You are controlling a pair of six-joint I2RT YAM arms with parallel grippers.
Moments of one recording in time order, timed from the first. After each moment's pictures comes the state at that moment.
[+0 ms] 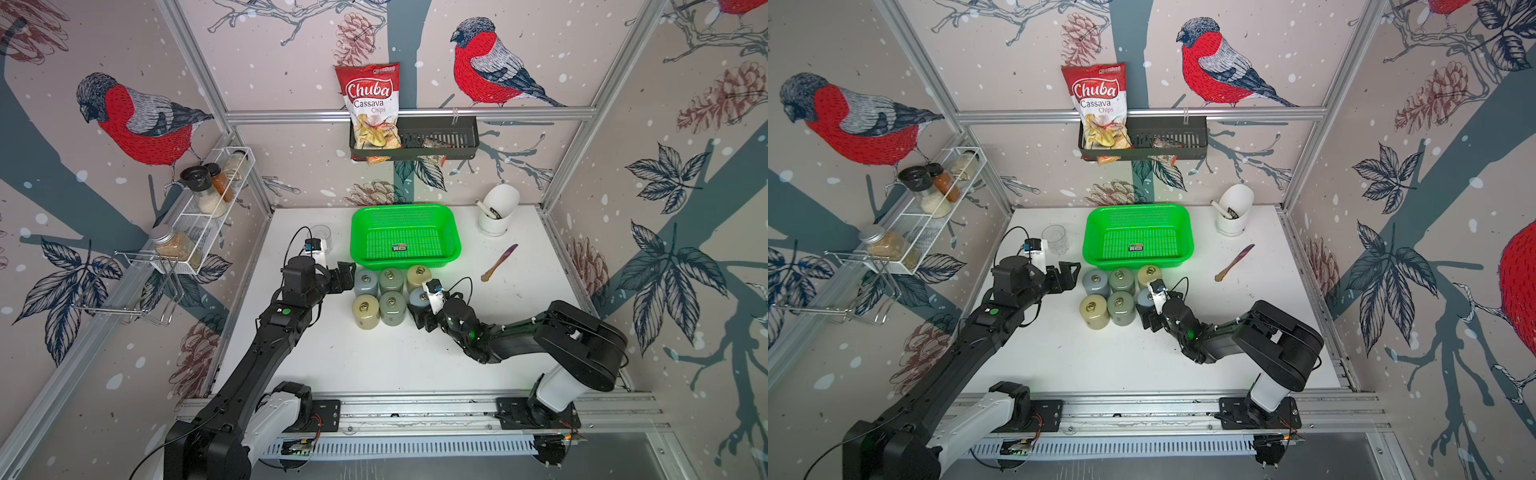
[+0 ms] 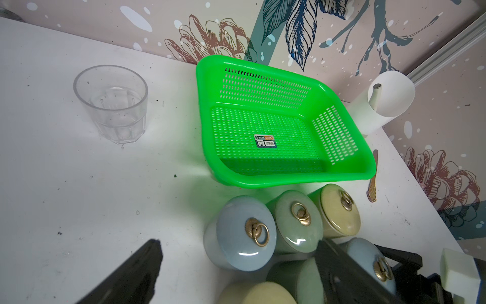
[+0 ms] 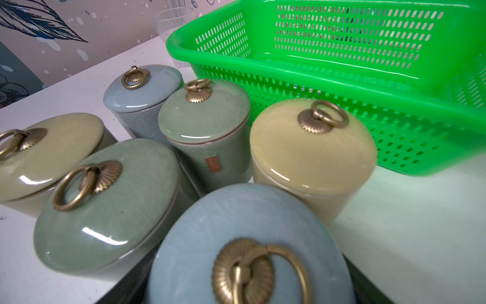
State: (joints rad) left arm -0.20 0.97 0.68 -0.18 0.17 -0.33; right arm 0.94 1.64 0.44 0.80 0.21 0.16
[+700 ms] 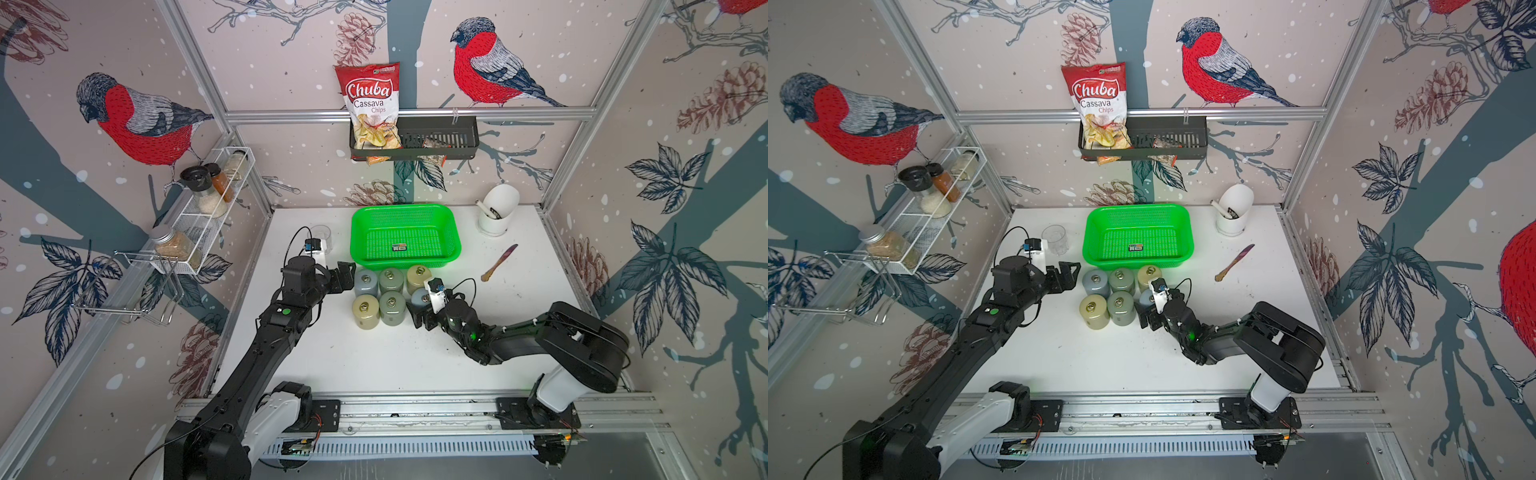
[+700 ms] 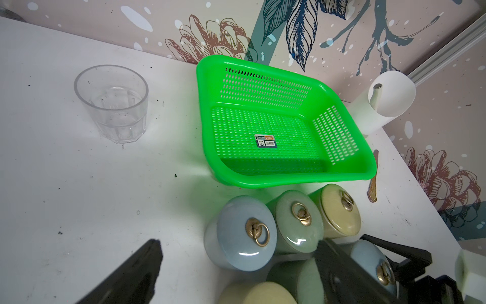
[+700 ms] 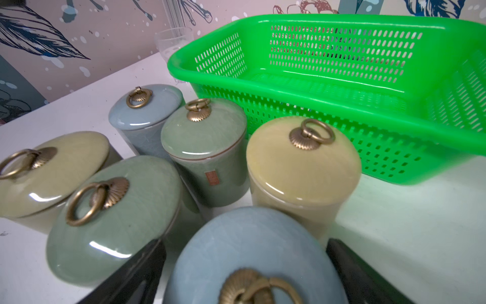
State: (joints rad) left arm -0.20 0.97 0.68 -0.18 0.17 -0.33; right arm 0.95 1.60 0.43 0.83 0.23 0.15
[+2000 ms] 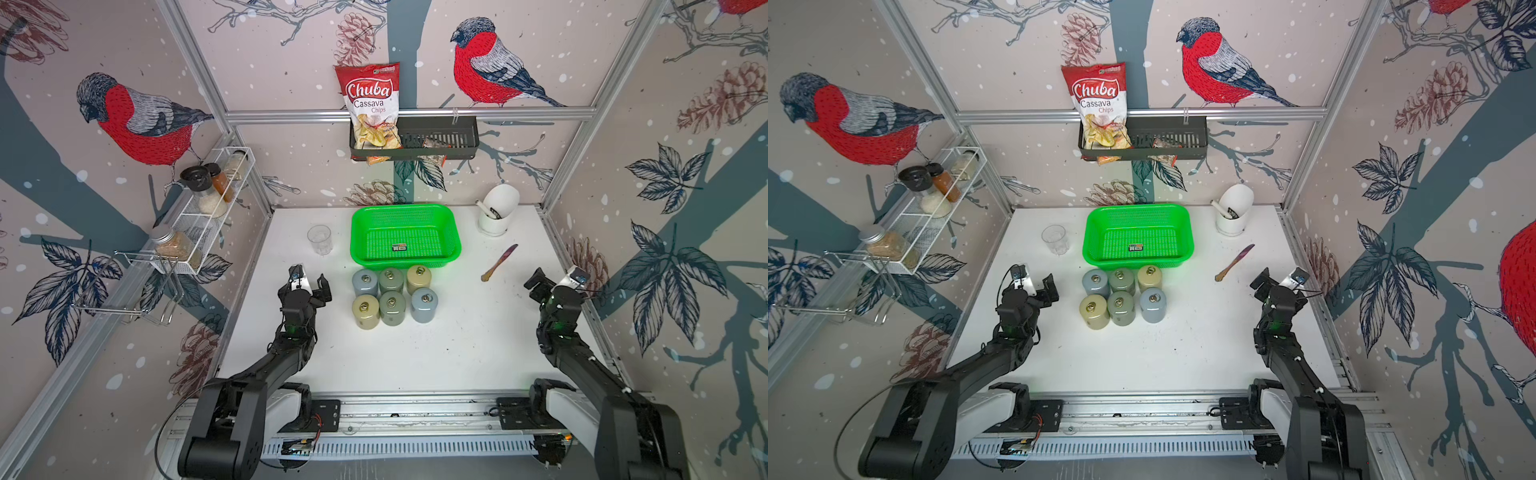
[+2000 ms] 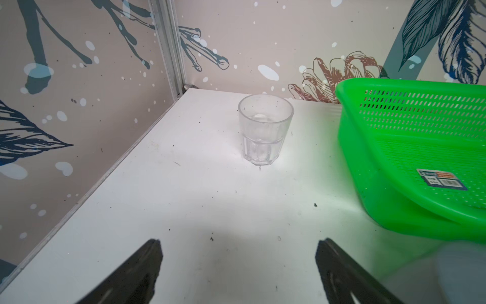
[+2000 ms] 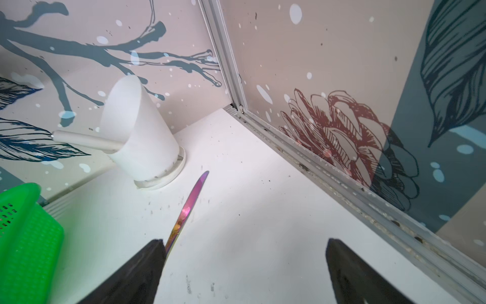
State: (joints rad) left arm -0.08 1.16 0.20 0.69 -0.25 -0.07; right arm -0.07 1.06 0.23 0.57 0.30 0.32
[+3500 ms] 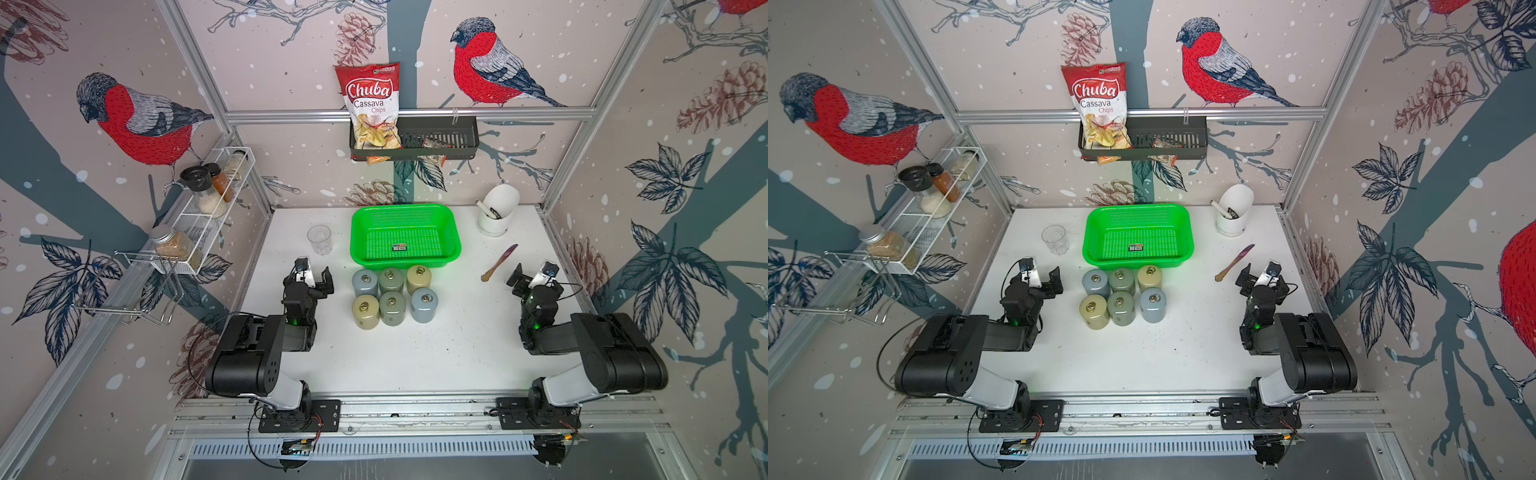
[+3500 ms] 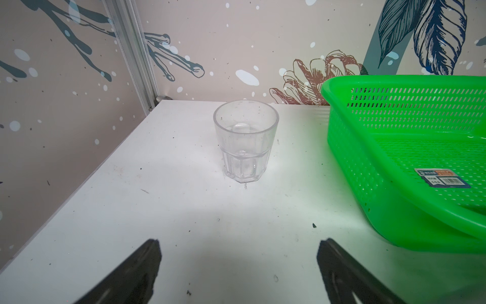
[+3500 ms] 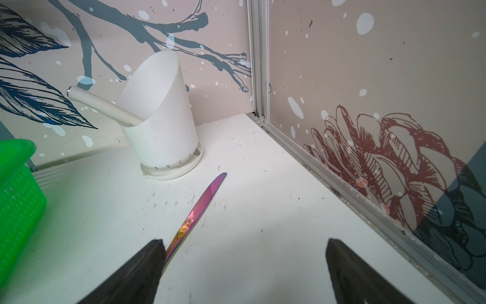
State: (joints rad) left arm -0.02 1.52 0.27 1.04 -0.08 -0.02; right arm 0.07 1.51 0.20 1.16 0.38 0.11
